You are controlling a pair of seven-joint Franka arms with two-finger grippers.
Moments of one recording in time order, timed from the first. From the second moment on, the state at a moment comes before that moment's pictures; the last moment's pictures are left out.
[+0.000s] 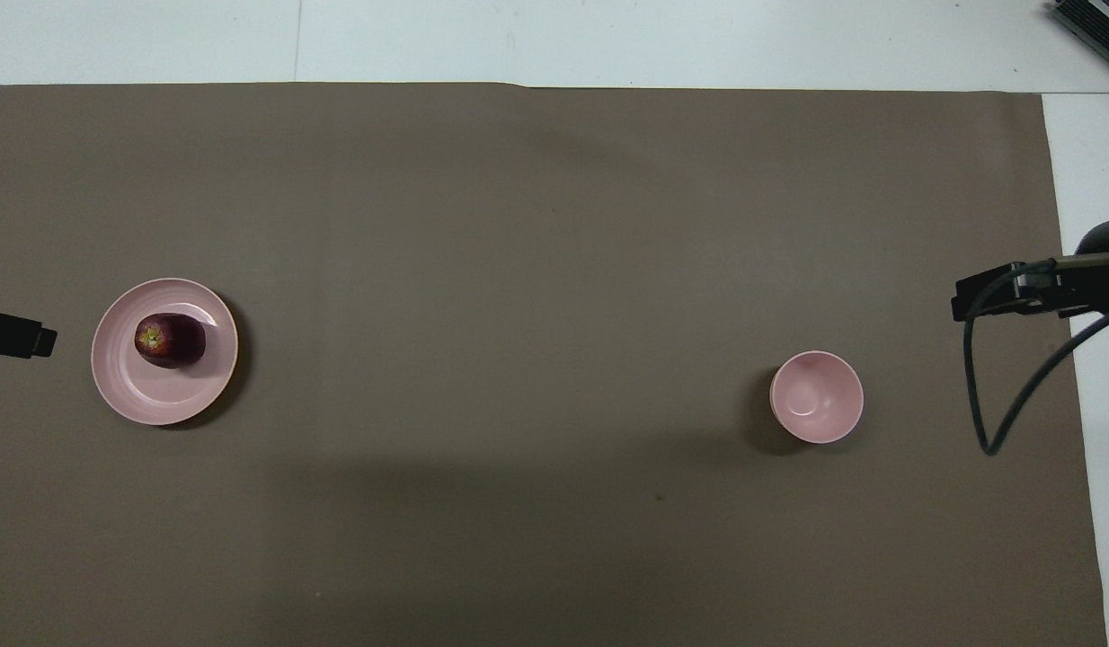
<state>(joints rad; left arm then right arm) -0.10 -0.08 0.08 -1.56 0.00 1.48 0.23 -0.02 0.00 0.04 -1.58 -0.02 1.54 0.03</state>
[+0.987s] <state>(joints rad) -0.03 -0.06 0.11 -1.96 0.00 1.98 0.26 0.22 0.11 0.05 -1.63 0.02 1.66 0.43</state>
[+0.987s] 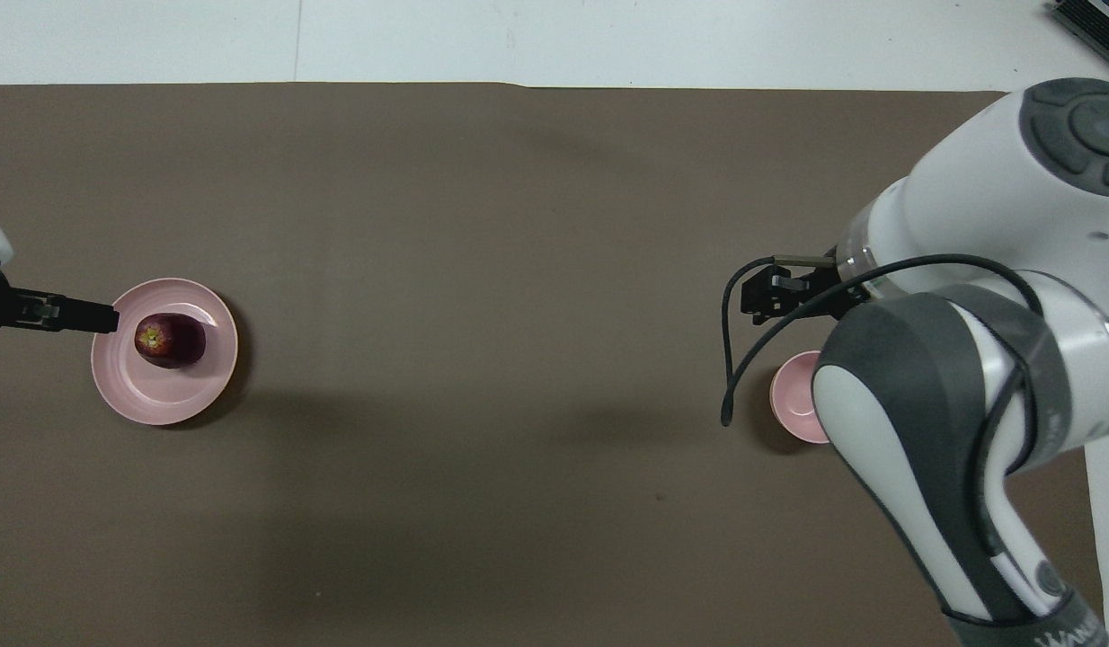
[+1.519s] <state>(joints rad) -0.02 0.06 0.11 -2.19 0.00 2.37 0.28 0.36 0.22 0.05 -1.67 0.03 1.81 0.59</state>
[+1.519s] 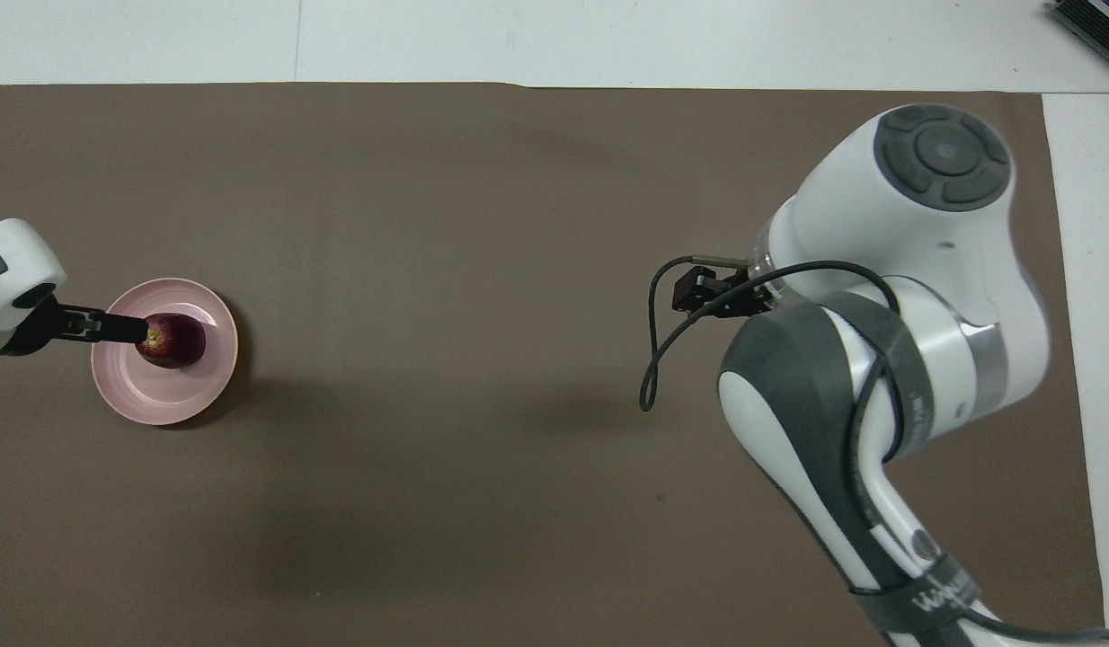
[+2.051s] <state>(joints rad) -0.02 0.09 0.10 -2.24 0.00 2.50 0.28 0.41 0.27 0.05 -1.72 0.07 1.89 0.63</state>
